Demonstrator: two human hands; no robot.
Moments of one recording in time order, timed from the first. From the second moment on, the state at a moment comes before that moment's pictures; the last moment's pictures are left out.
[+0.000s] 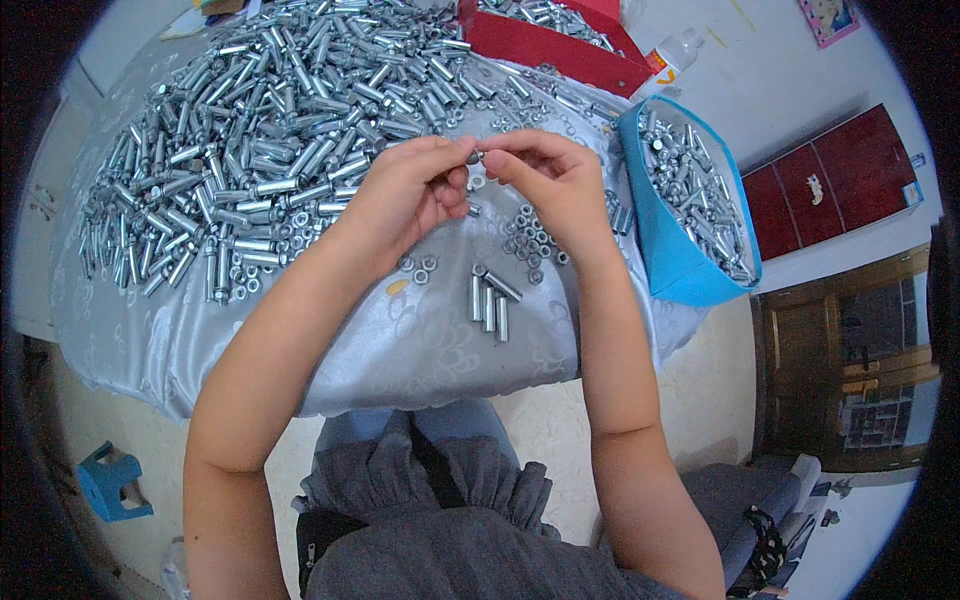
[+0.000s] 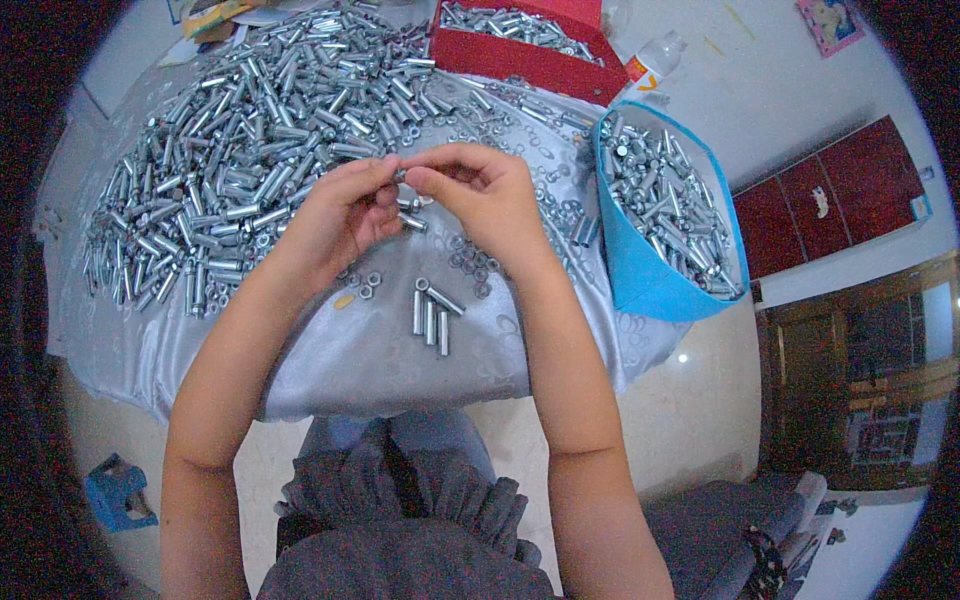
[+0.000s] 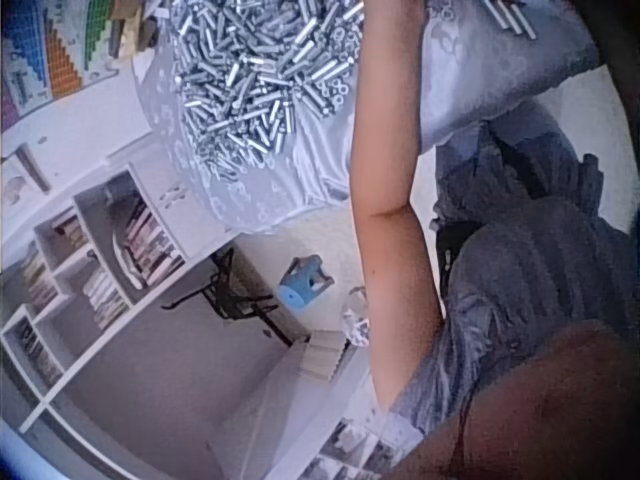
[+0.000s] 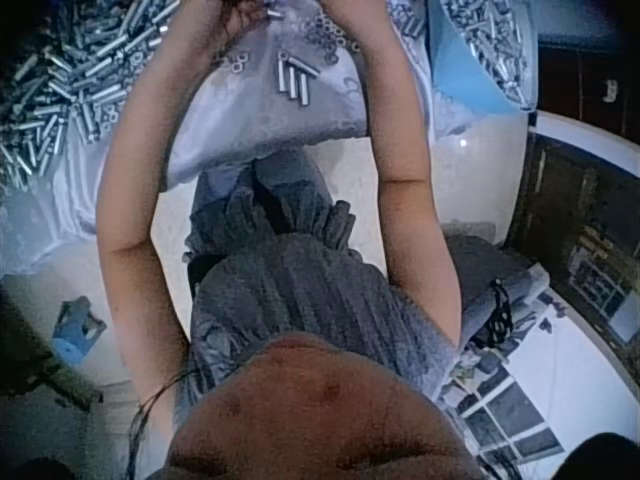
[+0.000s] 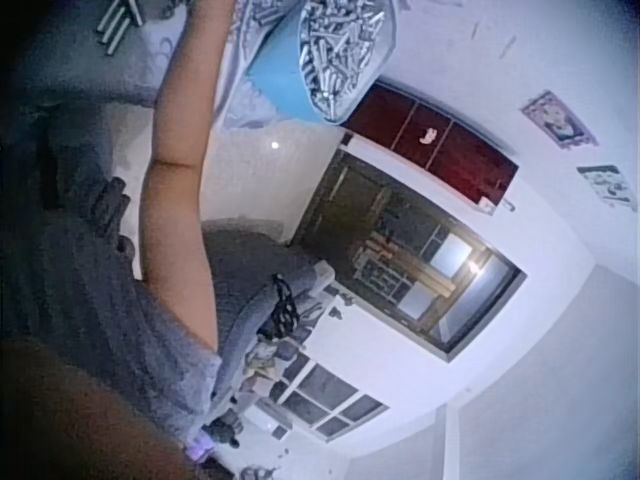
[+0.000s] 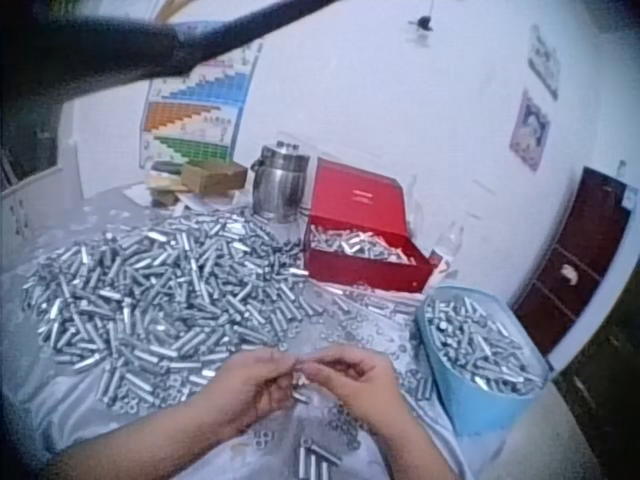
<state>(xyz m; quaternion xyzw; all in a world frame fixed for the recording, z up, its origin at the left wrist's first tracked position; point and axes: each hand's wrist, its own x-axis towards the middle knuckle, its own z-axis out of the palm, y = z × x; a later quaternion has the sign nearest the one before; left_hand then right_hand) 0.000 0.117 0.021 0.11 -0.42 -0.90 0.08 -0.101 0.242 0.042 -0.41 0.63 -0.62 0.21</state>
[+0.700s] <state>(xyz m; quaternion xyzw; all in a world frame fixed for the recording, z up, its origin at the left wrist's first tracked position) -0.001 0.121 0.027 0.10 -0.48 -0.87 0.06 -0.135 0.274 0.055 -0.41 0.76 -0.49 0.14</state>
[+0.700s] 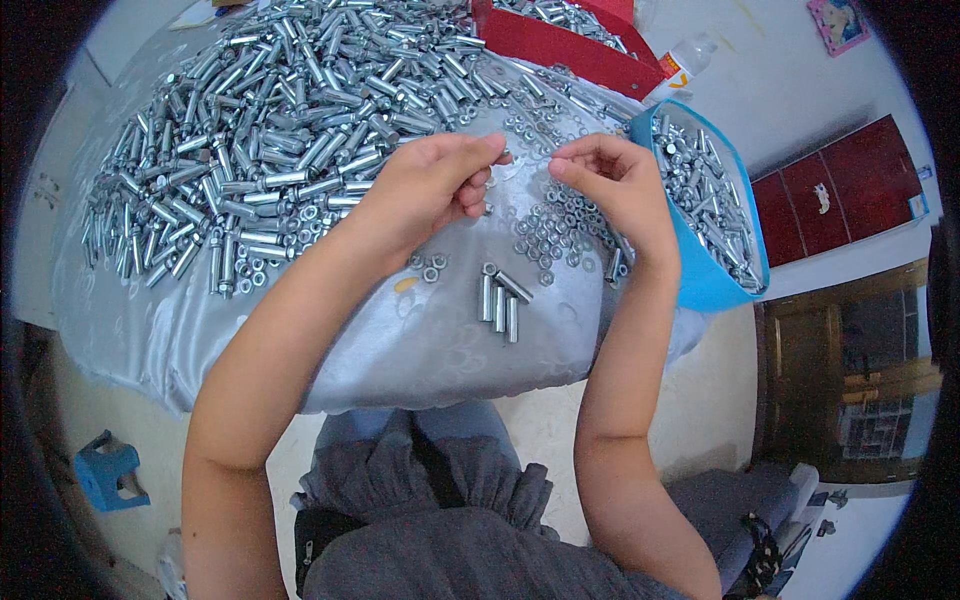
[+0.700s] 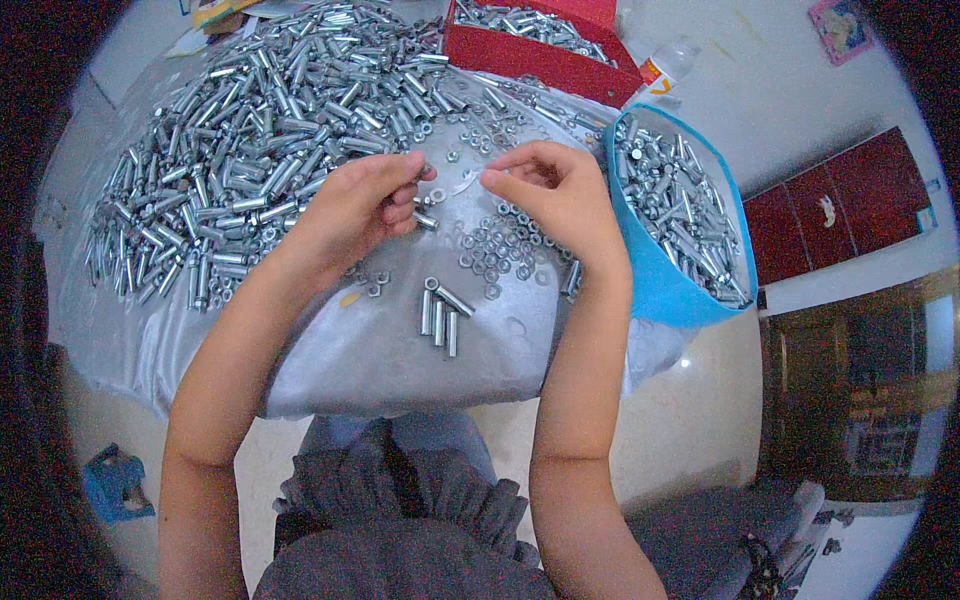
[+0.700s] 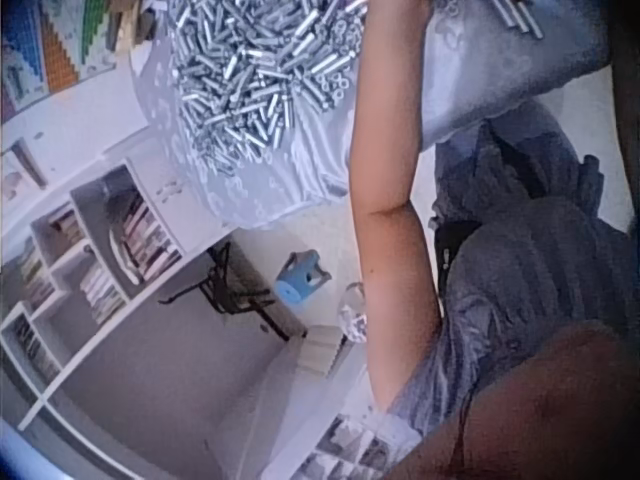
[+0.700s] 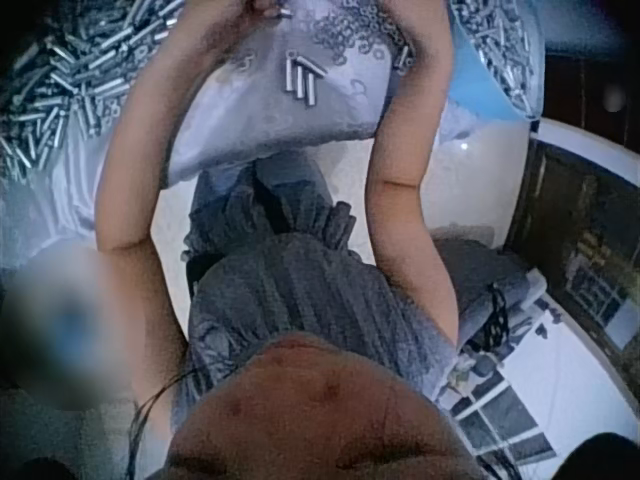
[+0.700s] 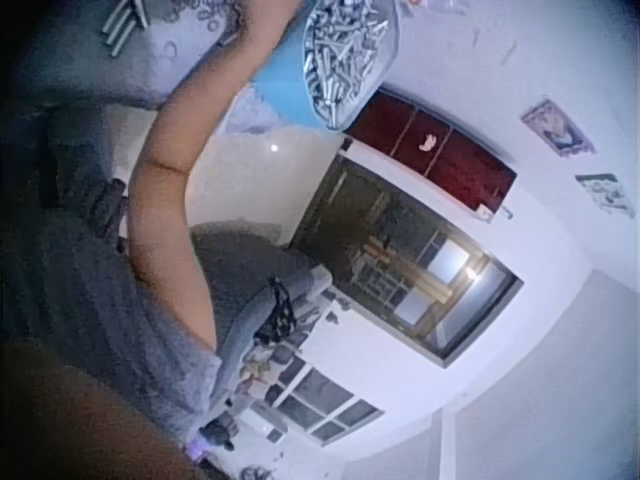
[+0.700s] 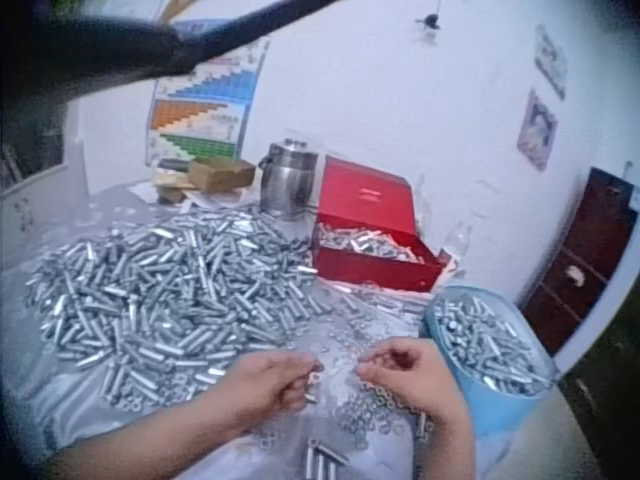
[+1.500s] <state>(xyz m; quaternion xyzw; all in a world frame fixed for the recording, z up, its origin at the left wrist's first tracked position) -0.002 0.121 0.022 0.17 -0.51 -0.84 0.09 -0.149 0.285 0.031 -0.36 0.89 -0.25 0.10</state>
